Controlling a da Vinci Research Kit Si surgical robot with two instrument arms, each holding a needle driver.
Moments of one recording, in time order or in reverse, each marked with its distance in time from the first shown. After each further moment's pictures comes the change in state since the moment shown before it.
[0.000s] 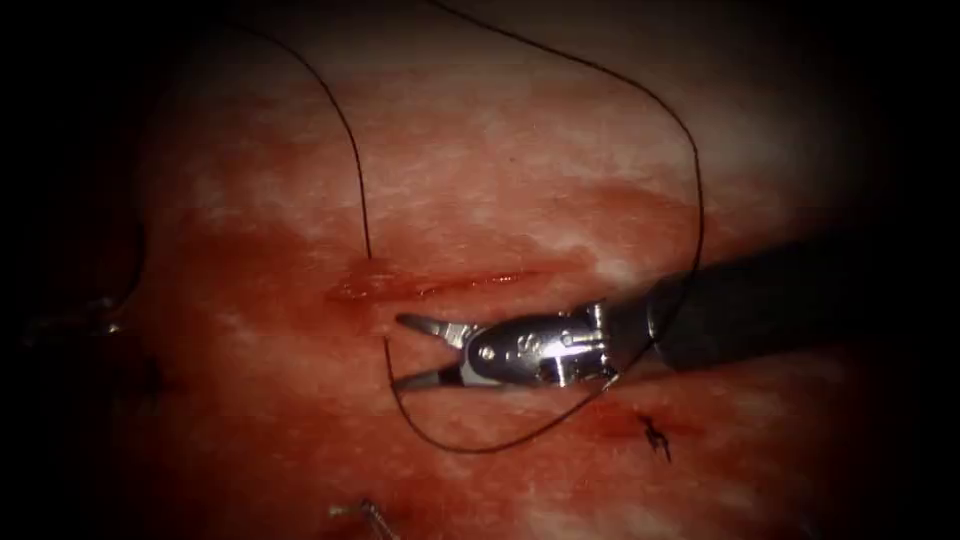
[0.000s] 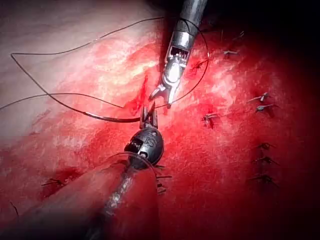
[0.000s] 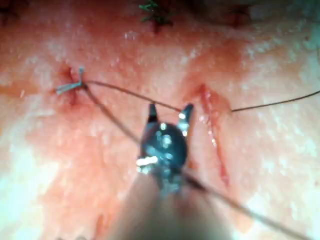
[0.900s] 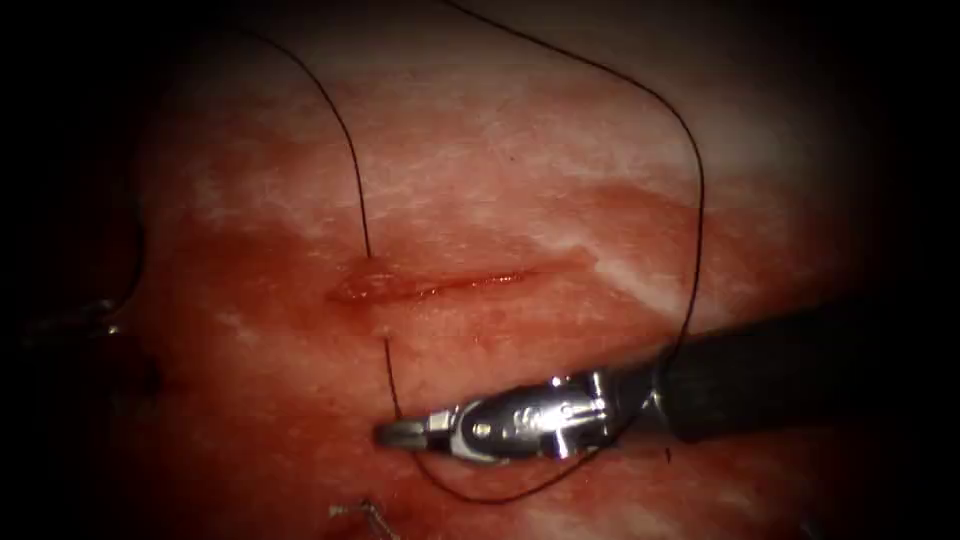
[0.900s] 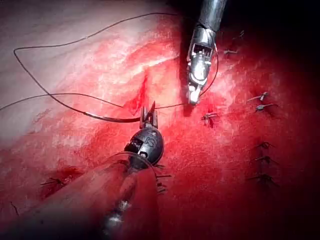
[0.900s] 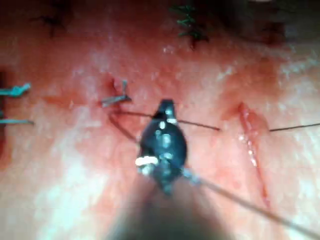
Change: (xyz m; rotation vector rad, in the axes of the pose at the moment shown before) right arm 0.006 -0.009 -0.003 0.134 0.051 -0.045; left arm 0.000 0.000 0.000 -0.002 0.001 -0.001
